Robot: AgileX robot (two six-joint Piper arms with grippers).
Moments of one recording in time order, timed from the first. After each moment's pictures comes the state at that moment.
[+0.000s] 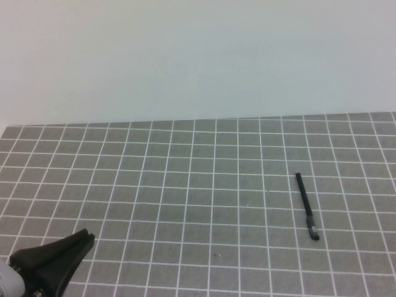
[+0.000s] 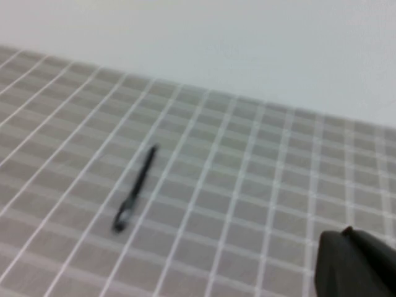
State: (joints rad) right arm 0.29 0.16 -0.42 -0.16 0.65 0.02; left arm -0.80 0.51 -0.26 -1.54 -0.15 1.61
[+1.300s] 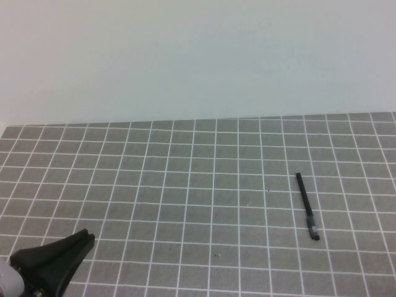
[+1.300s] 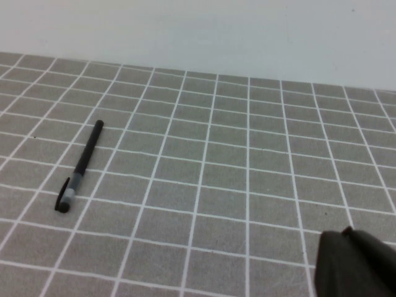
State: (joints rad) right arm 0.04 -0.02 0.00 -0.06 0.31 -0.05; left arm -0.80 0.51 -0.26 -1.54 -0.15 1.60
